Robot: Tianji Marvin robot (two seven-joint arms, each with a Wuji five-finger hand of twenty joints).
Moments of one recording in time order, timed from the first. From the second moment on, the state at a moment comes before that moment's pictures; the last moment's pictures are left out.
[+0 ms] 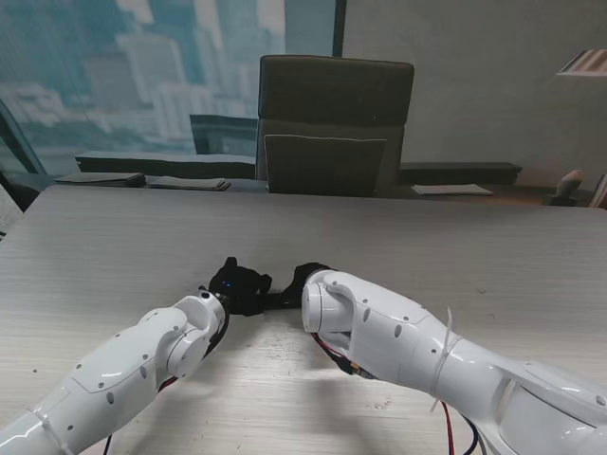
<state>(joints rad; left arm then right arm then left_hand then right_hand) 1.20 -1.06 -0.72 -1.28 0.97 0.05 0.06 -0.85 -1.33 0.34 -1.08 -0.37 0.64 0.12 0.73 -0.45 0.51 -0.14 0.53 0.07 0.84 0.35 0.78 0.14 0.70 0.47 0.63 0.23 0.49 0.46 0.10 0.30 0.83 0.43 0.31 -0.47 0.85 -0.18 1.20 0.31 0.94 0.41 1.18 0.37 0.97 0.50 1.15 0.46 1.12 0.44 0.67 0.65 1.37 0.46</state>
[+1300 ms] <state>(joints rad) 1.20 -1.06 -0.72 -1.28 0.97 0.05 0.05 -0.84 -1.38 0.34 -1.03 -0.35 0.73 0.08 0.73 -0.44 0.50 -0.14 0.53 0.08 0.85 0.36 0.78 0.14 0.70 0.46 0.63 0.23 0.49 0.46 0.10 0.30 0.83 0.43 0.36 -0.66 1.00 -0.27 1.14 0.29 1.06 0.36 1.23 0.36 0.97 0.50 1.20 0.46 1.11 0.42 0.72 0.65 1.37 0.46</state>
